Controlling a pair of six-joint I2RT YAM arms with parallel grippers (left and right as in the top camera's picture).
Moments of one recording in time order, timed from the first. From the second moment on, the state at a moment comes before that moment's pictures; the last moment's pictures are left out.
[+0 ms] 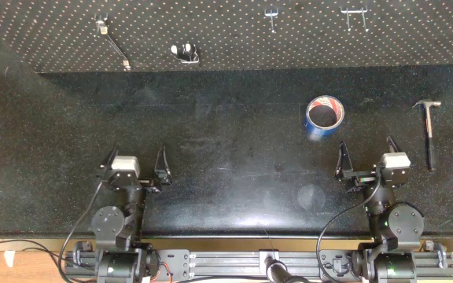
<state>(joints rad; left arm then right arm) -0.02 0.02 0.01 -0.07 0.02 -0.01 -0.01 0.01 0.01 -0.06 -0.11 0.04</state>
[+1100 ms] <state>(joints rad) -0.01 0.01 0.01 -0.07 0.02 -0.02 0.11 0.93 0.63 -0.41 -0.12 0.30</state>
